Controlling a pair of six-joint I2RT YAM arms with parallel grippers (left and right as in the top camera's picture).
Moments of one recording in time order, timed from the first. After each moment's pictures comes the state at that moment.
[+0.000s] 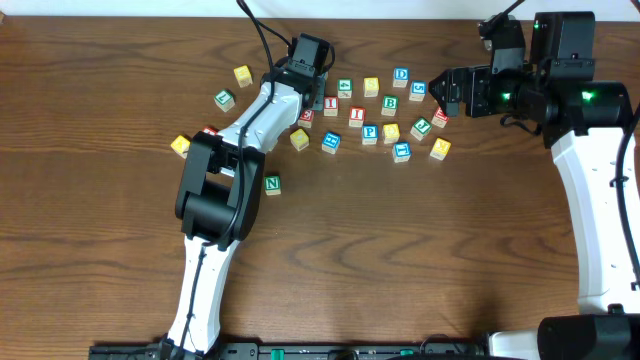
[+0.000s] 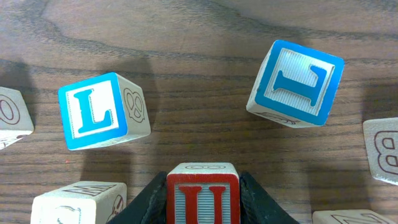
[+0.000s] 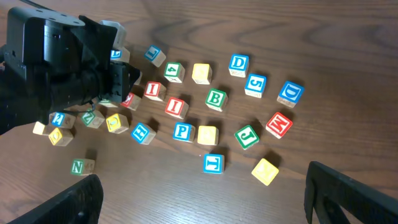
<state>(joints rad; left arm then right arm) -0.37 2.38 1.87 -0.51 -0.23 -0.22 0.03 1.58 1.63 -0.92 -0.36 -0.01</state>
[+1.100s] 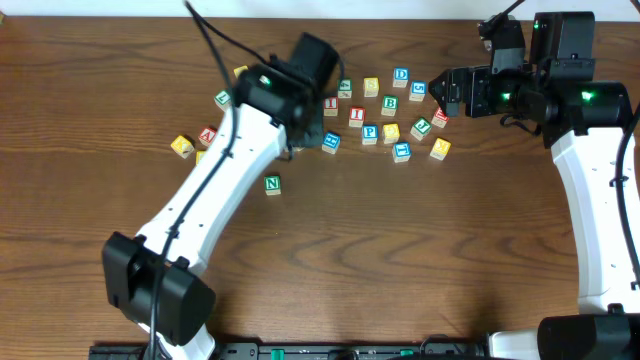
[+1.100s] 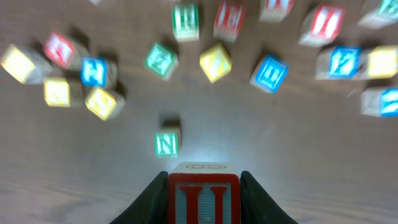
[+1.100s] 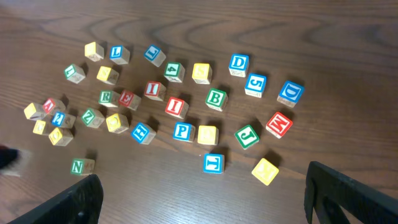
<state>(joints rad) -0.52 1.82 1.75 -1.23 -0.19 -0.56 0.03 1.58 1.63 -0.92 -0.36 -0.01</state>
